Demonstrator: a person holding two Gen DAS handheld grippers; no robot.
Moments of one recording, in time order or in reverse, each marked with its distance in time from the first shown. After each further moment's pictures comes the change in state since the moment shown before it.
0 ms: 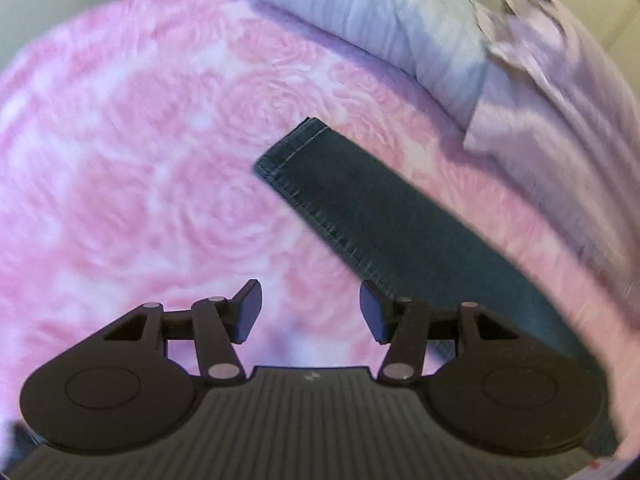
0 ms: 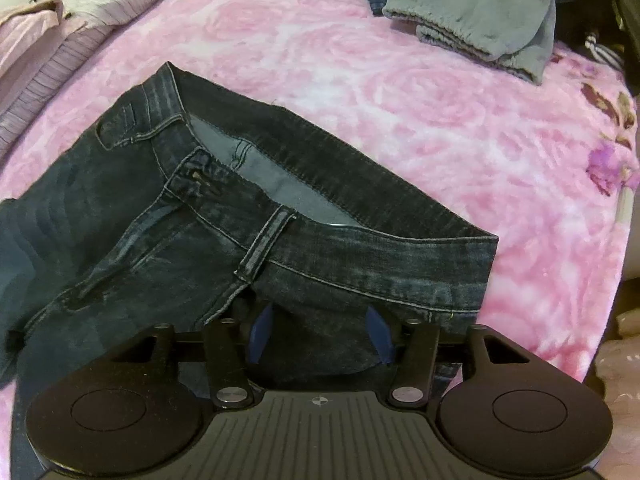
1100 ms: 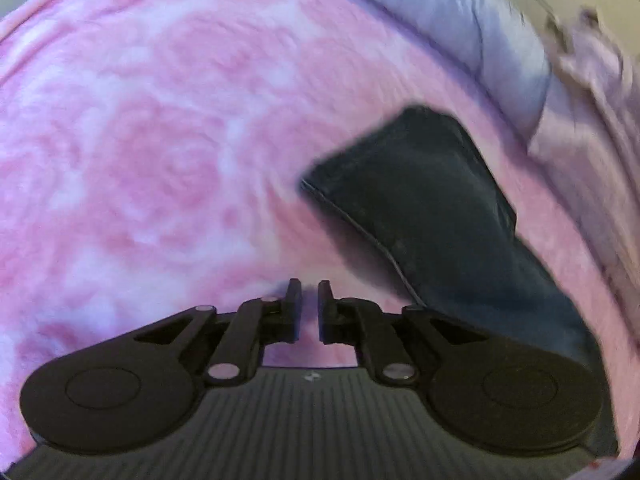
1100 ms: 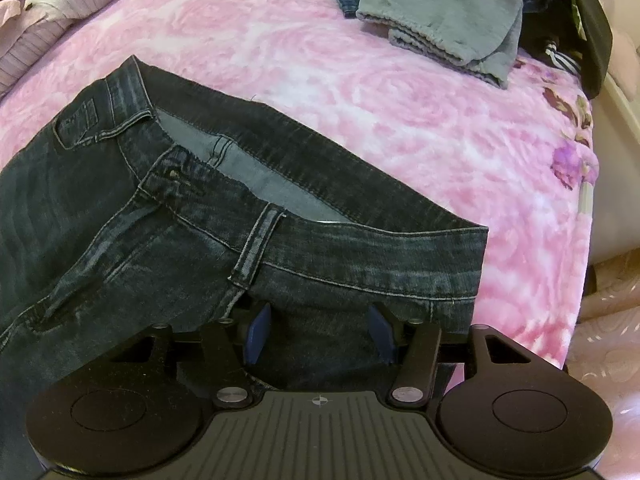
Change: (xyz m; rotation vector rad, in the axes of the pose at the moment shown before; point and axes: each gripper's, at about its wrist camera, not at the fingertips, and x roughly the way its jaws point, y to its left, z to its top) left arm 0.022 0.091 -0.005 -0.066 0.003 0.007; right arm 0.009 0.029 -0.005 0.046 -0.011 -0.188
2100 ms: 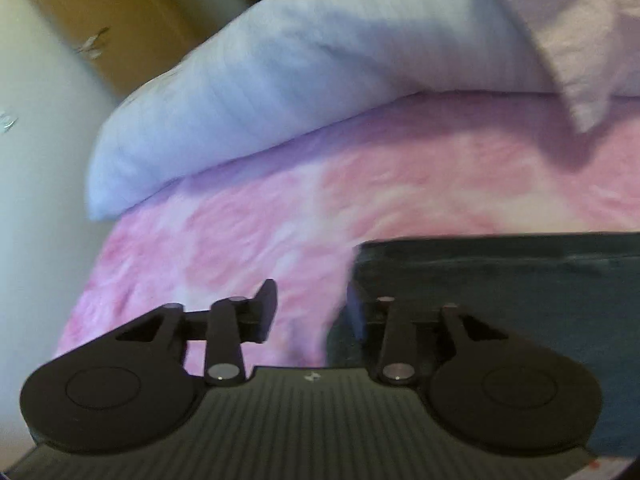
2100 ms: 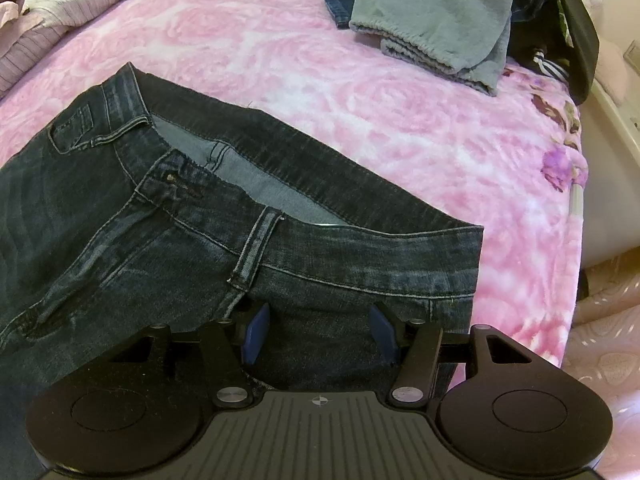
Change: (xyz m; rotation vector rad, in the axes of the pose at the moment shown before) left arm 0.123 -0.162 0.082 0.792 -0.303 0.449; right arm -0.001 0.003 -0.006 0.015 -0.052 -0.031
